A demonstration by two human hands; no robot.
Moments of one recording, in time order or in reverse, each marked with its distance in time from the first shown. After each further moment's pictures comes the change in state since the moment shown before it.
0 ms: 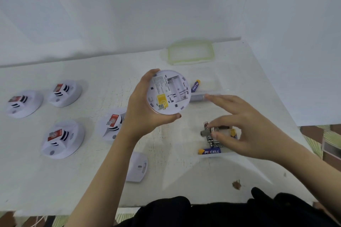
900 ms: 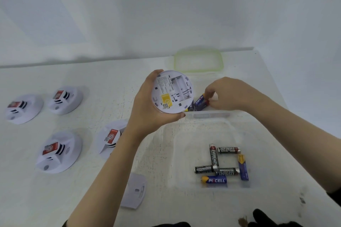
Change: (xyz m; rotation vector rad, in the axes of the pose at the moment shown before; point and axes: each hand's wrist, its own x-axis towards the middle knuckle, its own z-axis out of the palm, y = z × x) left_hand 0.045 -0.020 0.009 0.004 0.038 -0.069; right_hand 0.132 0.070 -0.006 -0.329 -0.408 0.381
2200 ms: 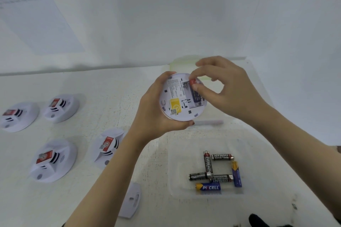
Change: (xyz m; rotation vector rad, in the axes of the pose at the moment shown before) left_hand 0.012 0.025 0.009 -0.068 -0.046 0.157; right_hand -0.033 -0.019 -0.028 0.473 0.672 -0.312
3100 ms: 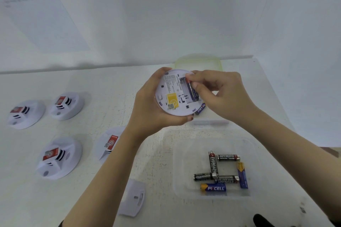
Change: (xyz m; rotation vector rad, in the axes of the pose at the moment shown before) left_hand 0.001 0.006 -0.013 0.011 0.057 0.029; right_hand 0.000 -0.001 0.030 0.310 0.110 0.049
